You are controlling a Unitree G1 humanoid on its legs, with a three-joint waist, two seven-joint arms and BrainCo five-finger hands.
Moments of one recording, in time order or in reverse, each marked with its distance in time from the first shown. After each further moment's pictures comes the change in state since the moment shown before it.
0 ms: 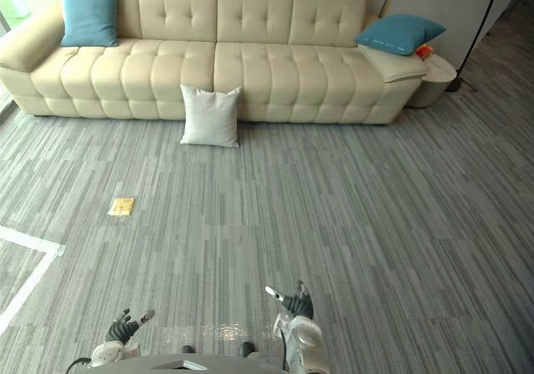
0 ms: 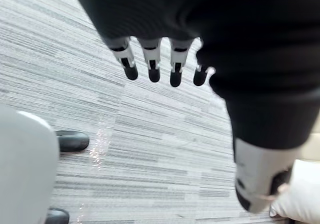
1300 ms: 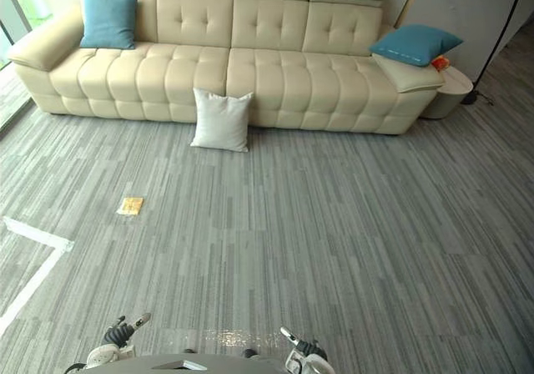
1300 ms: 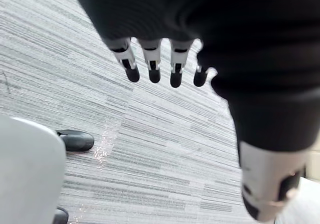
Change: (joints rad) left arm -0.042 -0.025 0.121 0.085 0.059 0.003 -0.067; right arm -0.034 -0.016 -0.252 0.255 0.013 0.064 0.011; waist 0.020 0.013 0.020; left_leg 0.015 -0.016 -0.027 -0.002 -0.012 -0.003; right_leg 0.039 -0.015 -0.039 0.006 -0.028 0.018
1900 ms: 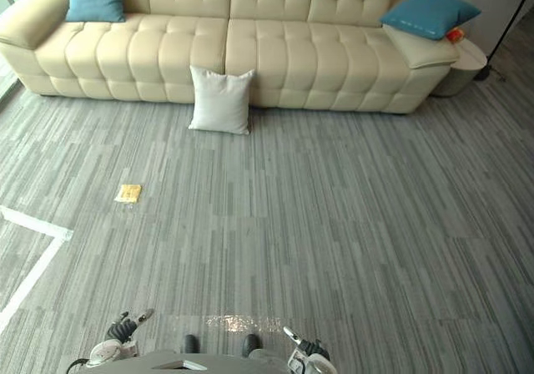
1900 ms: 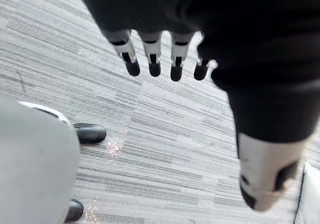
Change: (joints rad) left arm -0.036 -0.006 0.012 -0.008 -0.001 0.004 -0.005; right arm -0.001 0.001 -0.017 -0.042 0.000 0.007 0.001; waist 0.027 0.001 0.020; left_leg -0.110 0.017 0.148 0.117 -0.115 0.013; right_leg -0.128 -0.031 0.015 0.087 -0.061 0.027
